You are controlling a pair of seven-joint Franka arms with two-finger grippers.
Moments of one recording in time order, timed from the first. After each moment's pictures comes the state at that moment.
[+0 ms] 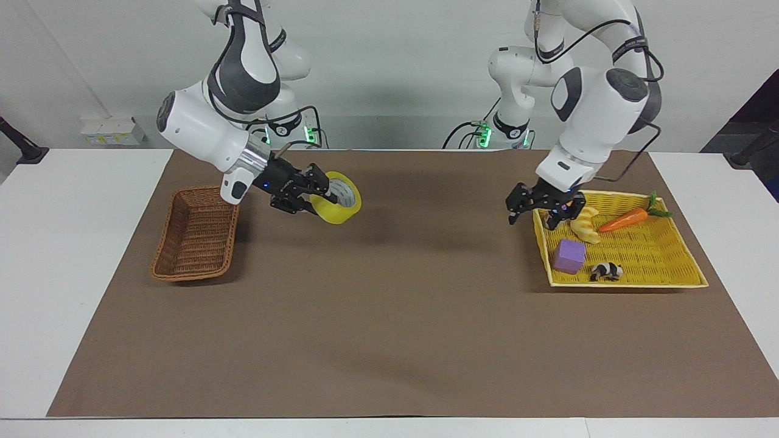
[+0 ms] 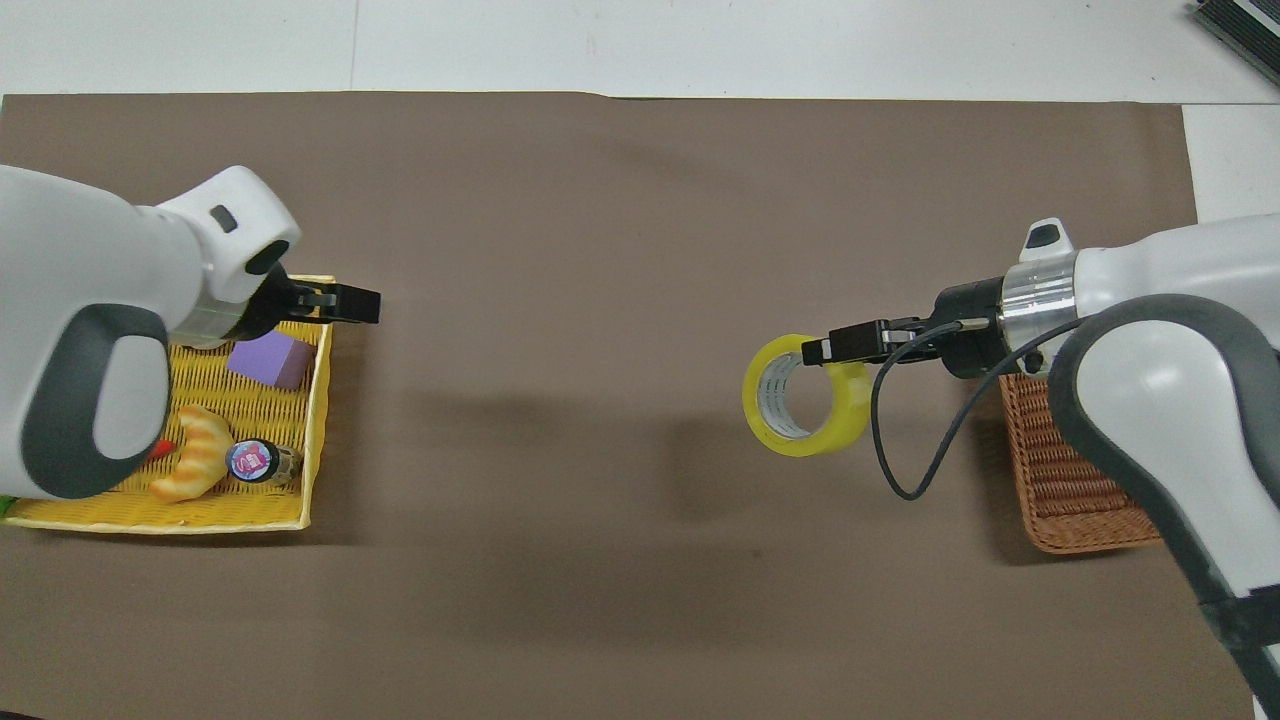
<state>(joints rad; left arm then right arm) -0.16 0.03 -0.01 -1.85 -0.13 2.02 0.04 0.05 0.03 0.05 -1.94 0.71 1.92 -0.26</state>
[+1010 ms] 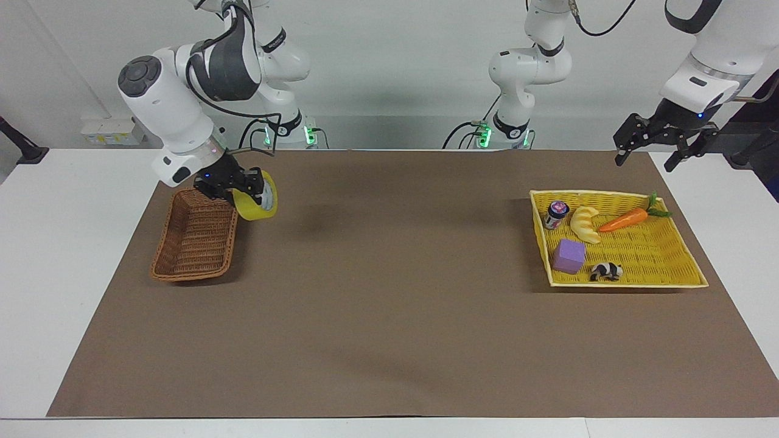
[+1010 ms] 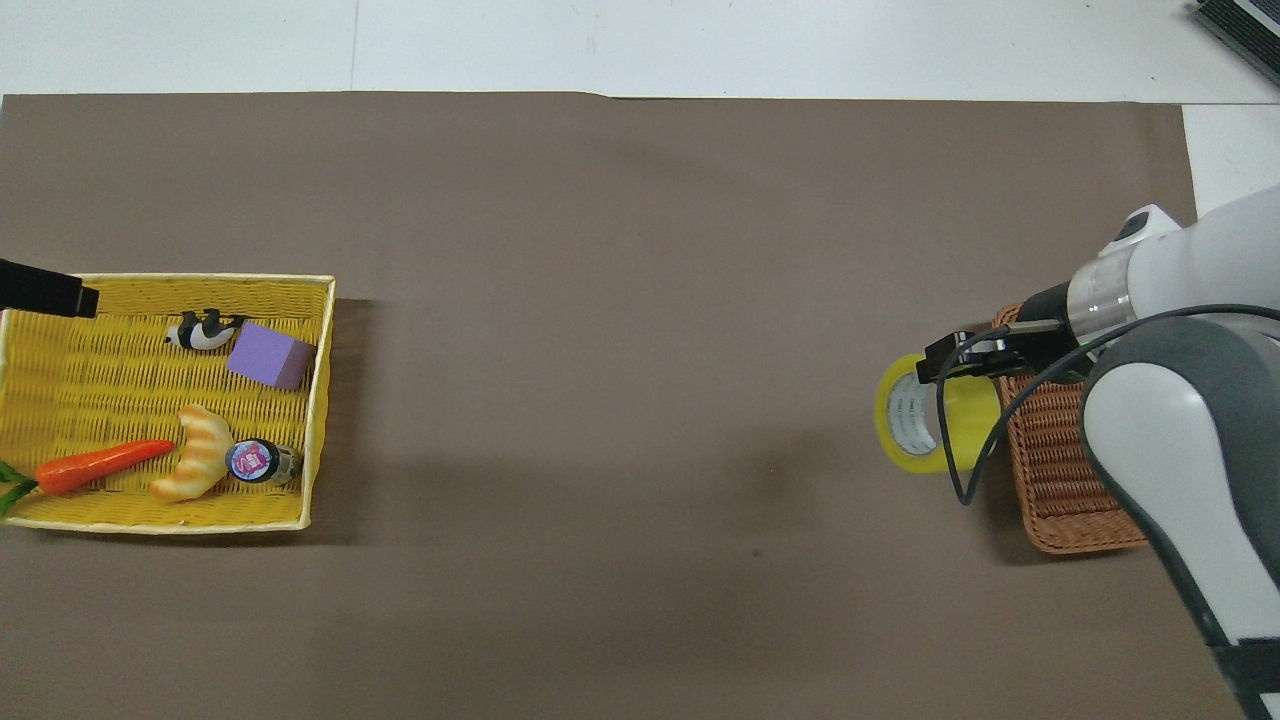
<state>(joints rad) 0.01 -0.01 0.00 -1.51 -0.03 1.56 0.23 -0.07 0.01 0.05 -1.87 0.10 1.79 -0.05</state>
